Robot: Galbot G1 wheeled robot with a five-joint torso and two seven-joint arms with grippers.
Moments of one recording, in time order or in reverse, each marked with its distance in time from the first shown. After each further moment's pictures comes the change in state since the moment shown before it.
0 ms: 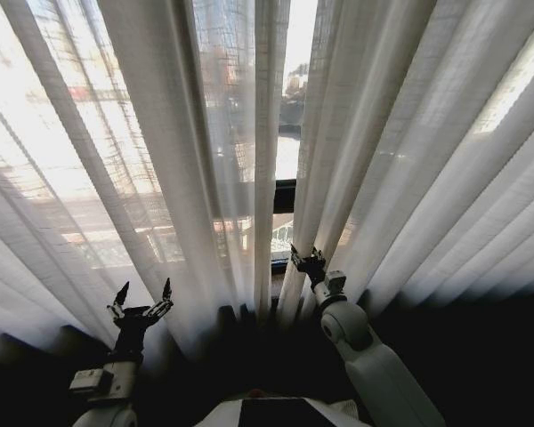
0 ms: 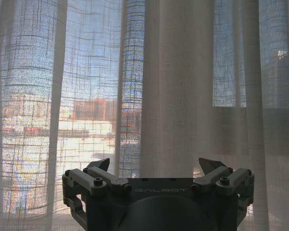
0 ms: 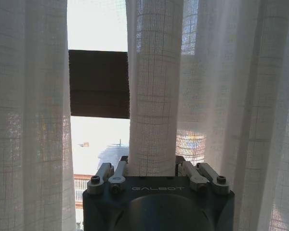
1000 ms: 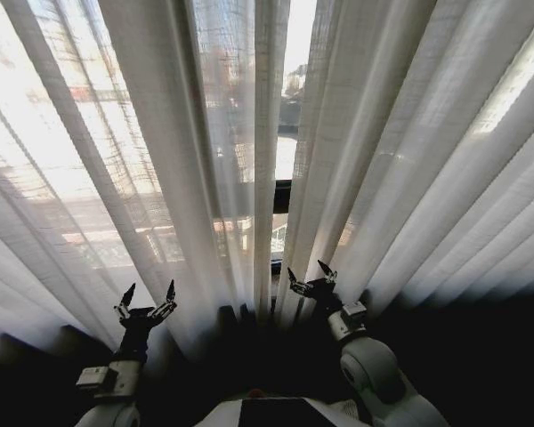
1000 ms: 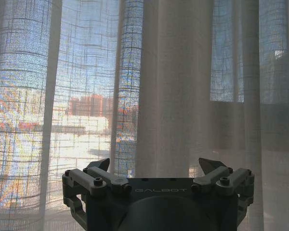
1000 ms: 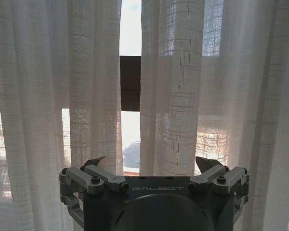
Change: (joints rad) left arm -0.015 0.014 0.011 0.031 -0.014 0.002 0.005; right arm -0.240 -0.014 0.032 0.175 -0.039 0.039 -0.105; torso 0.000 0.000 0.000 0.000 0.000
